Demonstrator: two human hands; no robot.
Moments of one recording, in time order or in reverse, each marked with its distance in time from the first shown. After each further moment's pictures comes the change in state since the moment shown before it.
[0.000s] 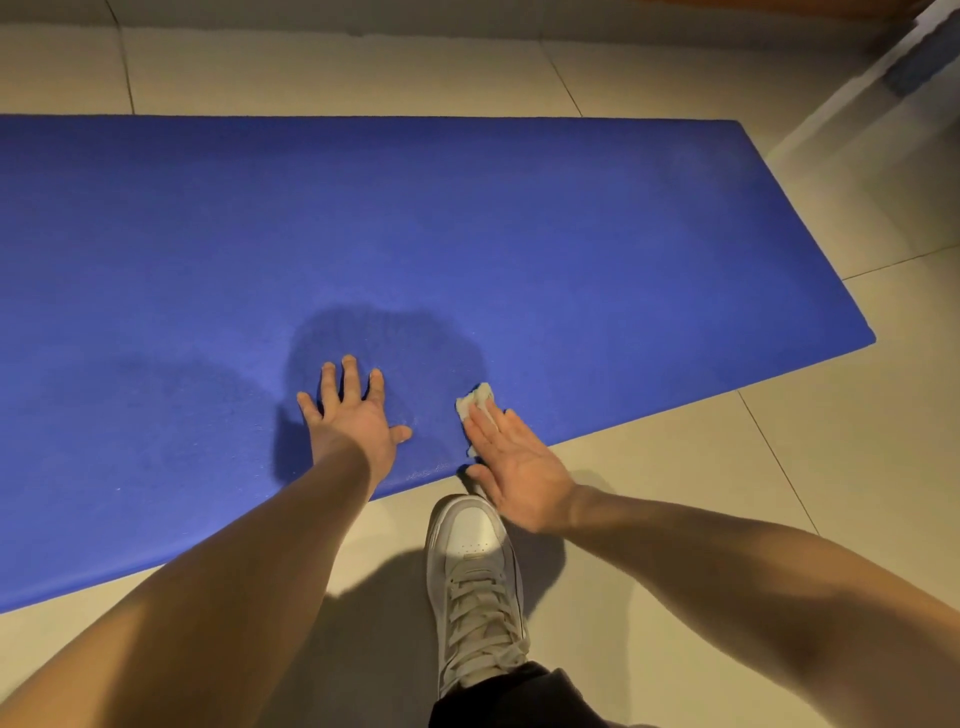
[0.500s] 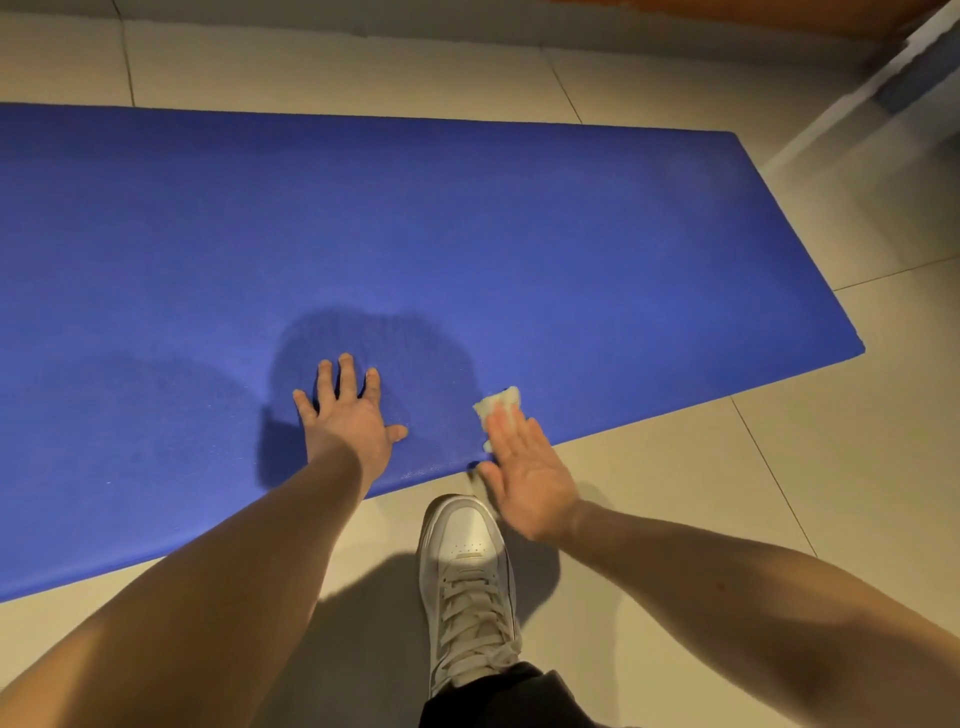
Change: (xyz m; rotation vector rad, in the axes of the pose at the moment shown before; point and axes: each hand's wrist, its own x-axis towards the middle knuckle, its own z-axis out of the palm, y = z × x) left_hand -0.001 -0.002 0.002 -0.061 0.020 0.007; right_hand -0.013 0.000 0.003 0.013 0.020 0.211
